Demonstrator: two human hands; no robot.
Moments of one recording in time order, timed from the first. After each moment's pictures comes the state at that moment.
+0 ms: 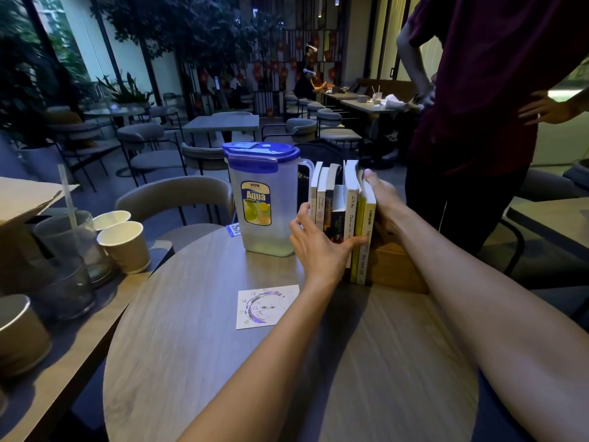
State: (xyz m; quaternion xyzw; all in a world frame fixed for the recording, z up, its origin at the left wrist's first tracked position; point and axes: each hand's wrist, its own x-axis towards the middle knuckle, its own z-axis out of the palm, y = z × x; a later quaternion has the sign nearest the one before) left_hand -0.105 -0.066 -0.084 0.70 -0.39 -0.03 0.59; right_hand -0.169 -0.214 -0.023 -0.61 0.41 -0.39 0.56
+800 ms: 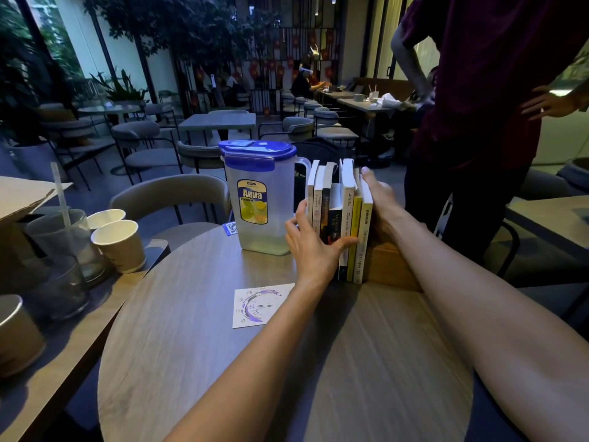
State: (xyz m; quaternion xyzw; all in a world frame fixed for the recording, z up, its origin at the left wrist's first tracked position) left_hand -0.093 -0.068 -0.094 0.68 -0.42 -0.04 0.60; right_hand -0.168 -0.217 -0.031 -0.59 0.41 -0.41 0.57
